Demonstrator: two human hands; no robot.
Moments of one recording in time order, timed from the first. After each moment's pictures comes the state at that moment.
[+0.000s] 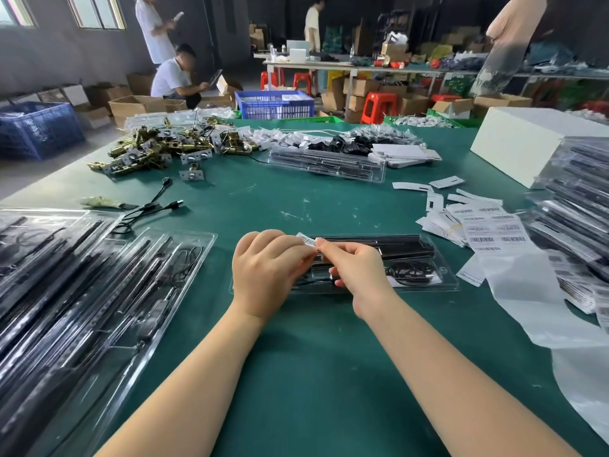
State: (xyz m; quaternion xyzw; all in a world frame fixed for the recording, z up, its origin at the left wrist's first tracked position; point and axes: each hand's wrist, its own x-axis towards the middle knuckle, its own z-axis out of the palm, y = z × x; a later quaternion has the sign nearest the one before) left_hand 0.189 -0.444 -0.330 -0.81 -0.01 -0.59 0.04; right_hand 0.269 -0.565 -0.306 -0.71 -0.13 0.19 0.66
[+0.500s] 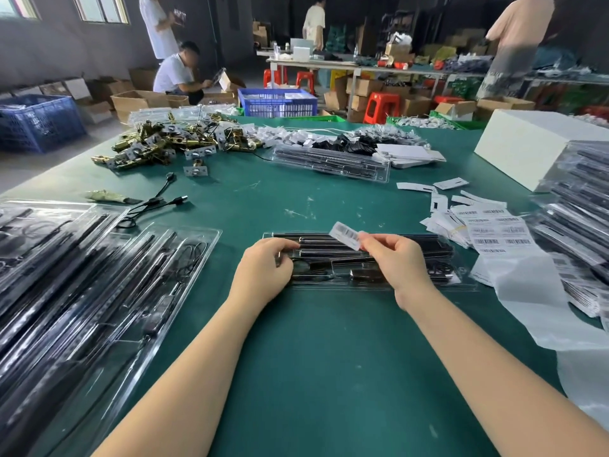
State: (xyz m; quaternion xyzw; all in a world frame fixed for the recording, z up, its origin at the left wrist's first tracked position) left_hand 0.188 -0.425 -0.346 -0.86 -0.23 -0.32 -0.32; right_hand 0.315 -0.596 -0.312 -0.77 -0.17 0.11 0.61
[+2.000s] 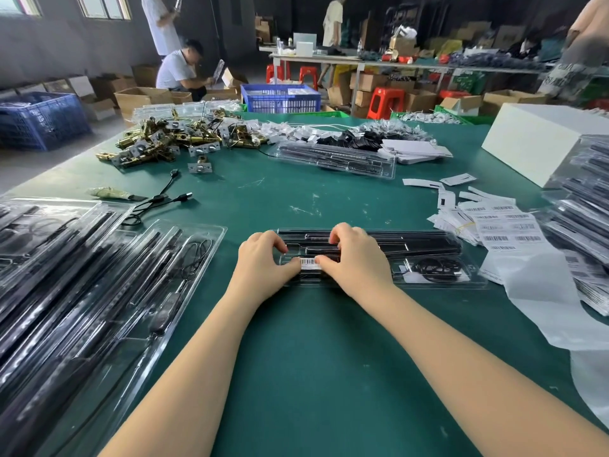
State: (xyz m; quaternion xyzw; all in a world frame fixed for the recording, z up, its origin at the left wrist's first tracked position) left_hand 0.180 -0.413 -0.345 -0.87 -0.26 -0.26 -0.33; right_hand 0.285 -0.553 -0.317 -0.89 -0.39 -0.05 0.25
